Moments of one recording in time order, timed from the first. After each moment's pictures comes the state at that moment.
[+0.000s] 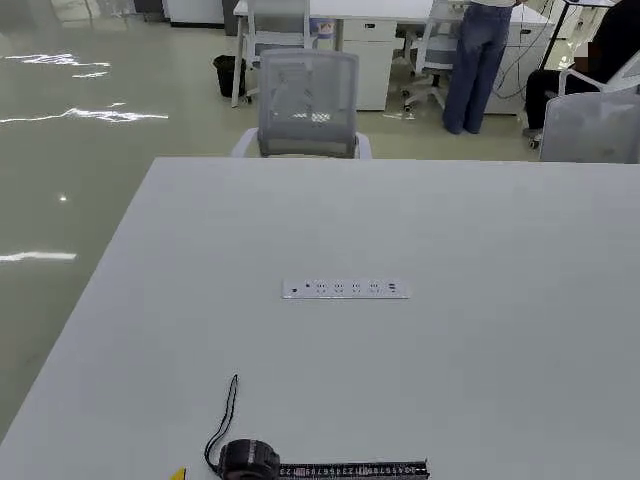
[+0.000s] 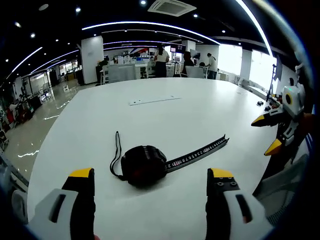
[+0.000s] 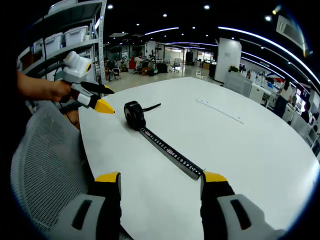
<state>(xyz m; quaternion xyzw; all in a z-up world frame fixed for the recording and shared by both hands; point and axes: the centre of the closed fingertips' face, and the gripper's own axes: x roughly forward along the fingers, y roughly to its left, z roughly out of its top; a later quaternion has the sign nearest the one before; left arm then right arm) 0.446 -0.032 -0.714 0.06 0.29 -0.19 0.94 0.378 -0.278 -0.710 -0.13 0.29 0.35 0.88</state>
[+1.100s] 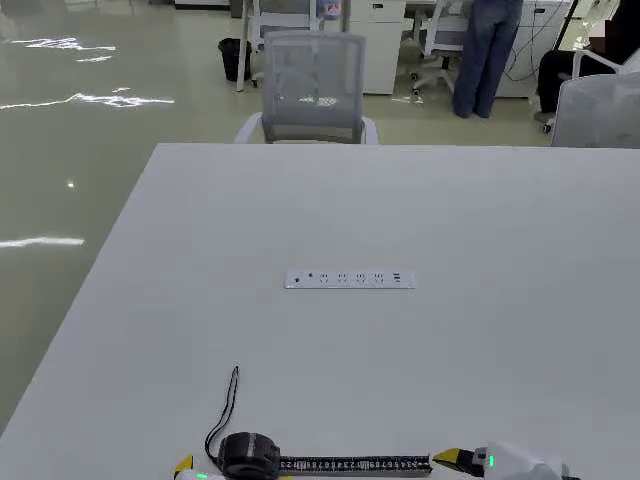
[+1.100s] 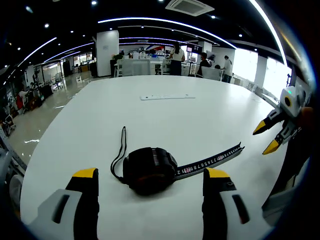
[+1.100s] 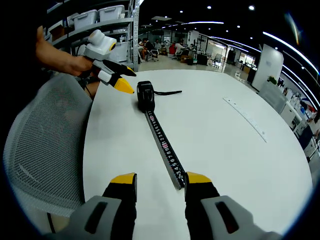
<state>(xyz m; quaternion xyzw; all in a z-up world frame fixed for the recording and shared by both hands) 0.473 -0.032 -0.737 0.04 0.30 -0.13 0.94 0.427 -0.292 -0.741 -0.23 0.31 0.49 0.78</state>
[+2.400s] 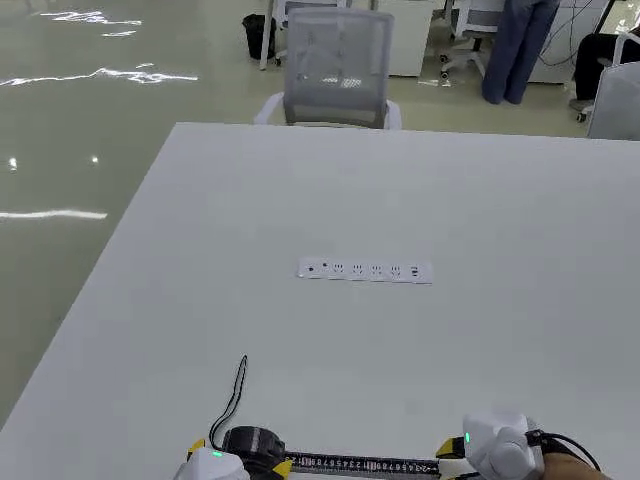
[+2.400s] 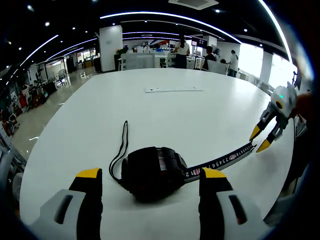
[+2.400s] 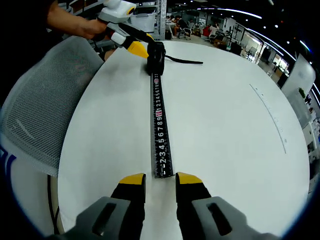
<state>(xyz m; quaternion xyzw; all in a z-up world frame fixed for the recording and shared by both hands) 0.492 -0.033 -0.761 0.05 0.33 -0.11 0.94 0.460 -0.311 -0.808 -0.33 0.36 0.57 0.67</state>
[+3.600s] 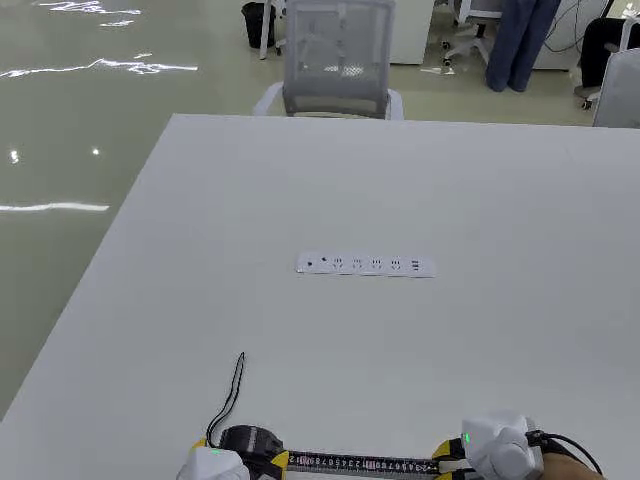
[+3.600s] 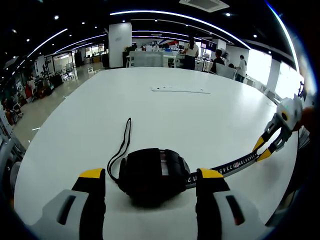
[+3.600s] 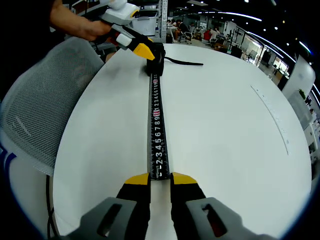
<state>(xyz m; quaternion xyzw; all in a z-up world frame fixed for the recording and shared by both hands) 0.500 -0.032 -0.769 0.02 0.33 -0.08 0.94 0.463 -0.308 -0.815 -0.32 0.34 0.57 0.67</state>
